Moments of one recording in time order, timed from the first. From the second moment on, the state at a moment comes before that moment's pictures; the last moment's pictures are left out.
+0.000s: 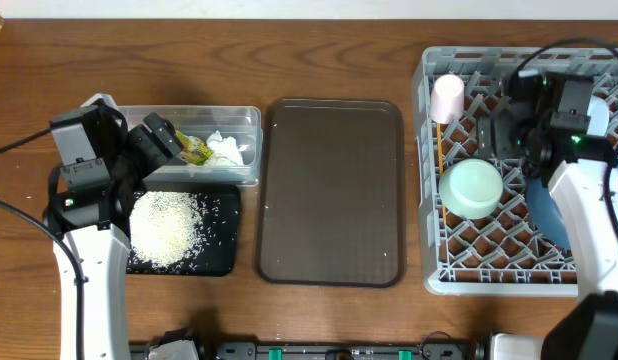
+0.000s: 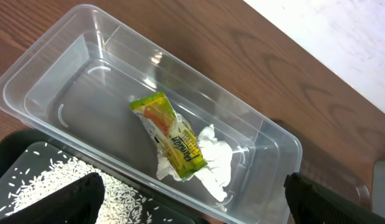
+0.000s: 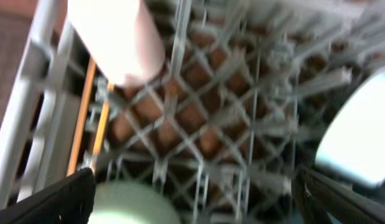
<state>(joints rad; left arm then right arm) 0.25 1.20 1.04 -0.61 0.17 -0.41 -0.12 1.50 1.17 -0.62 -0.02 -0.26</state>
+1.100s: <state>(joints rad) 0.25 1.20 1.04 -0.61 0.17 -0.41 -0.06 0.15 0.92 -0.63 -0.17 -0.27</state>
